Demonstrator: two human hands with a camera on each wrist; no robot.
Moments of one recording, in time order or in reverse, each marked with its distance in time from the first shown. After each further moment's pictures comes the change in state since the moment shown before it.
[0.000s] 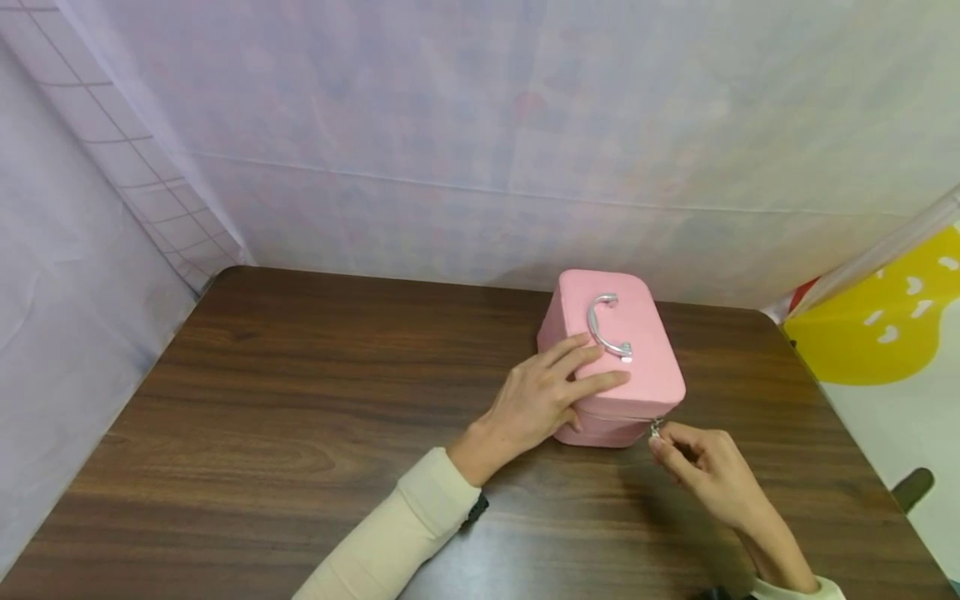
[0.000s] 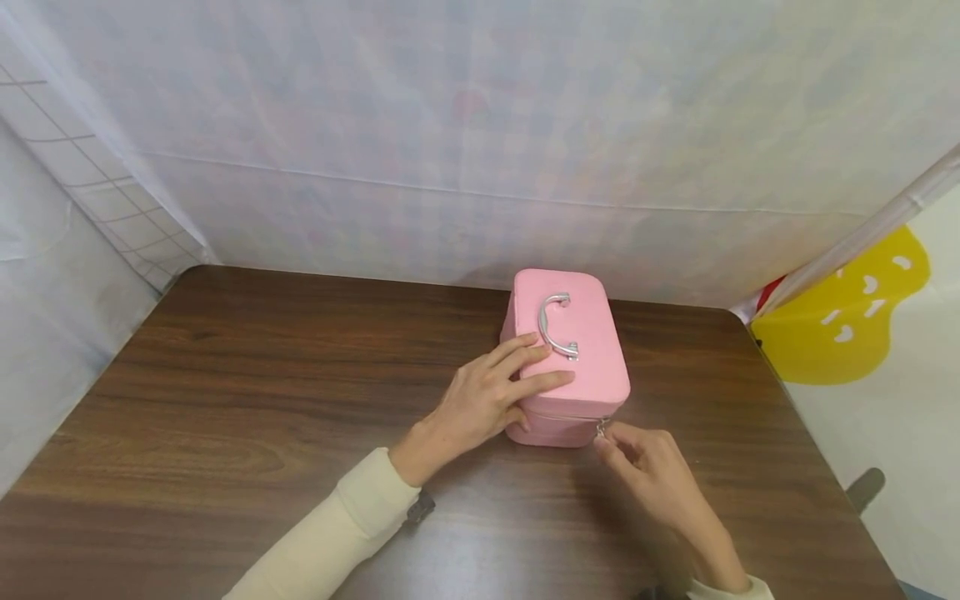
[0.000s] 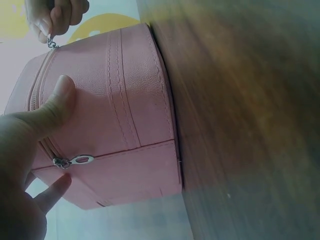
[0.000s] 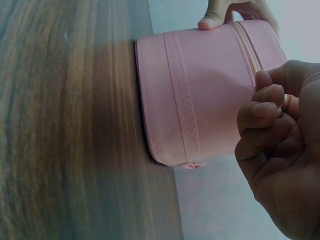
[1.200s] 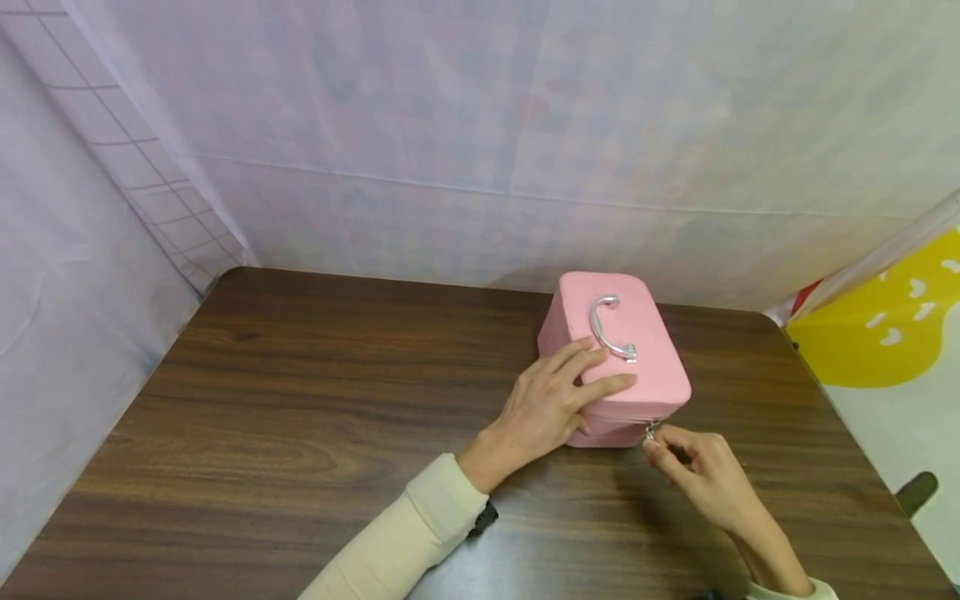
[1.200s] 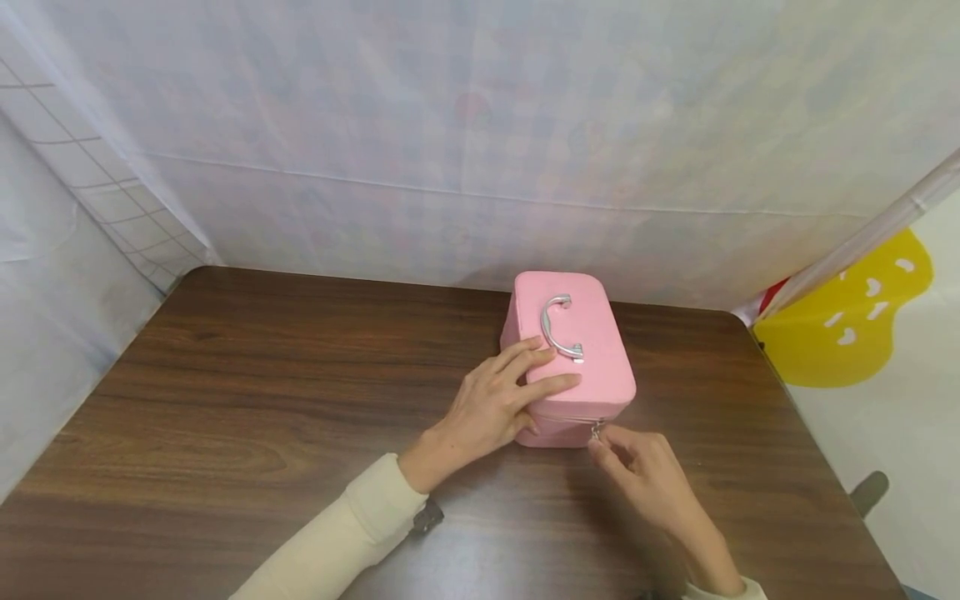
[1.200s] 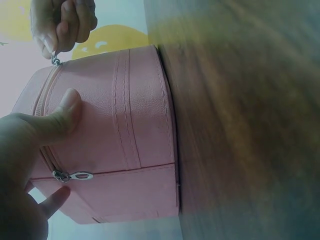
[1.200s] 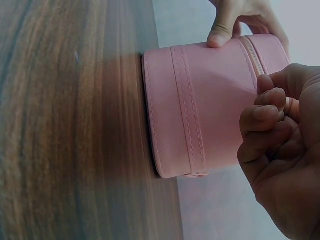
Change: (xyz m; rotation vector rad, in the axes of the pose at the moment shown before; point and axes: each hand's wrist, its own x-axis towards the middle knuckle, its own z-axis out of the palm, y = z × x) left_hand 0.004 0.010 0.005 0.020 -0.001 -0.022; right_hand 0.002 -0.004 0.006 -0.002 0.013 -0.029
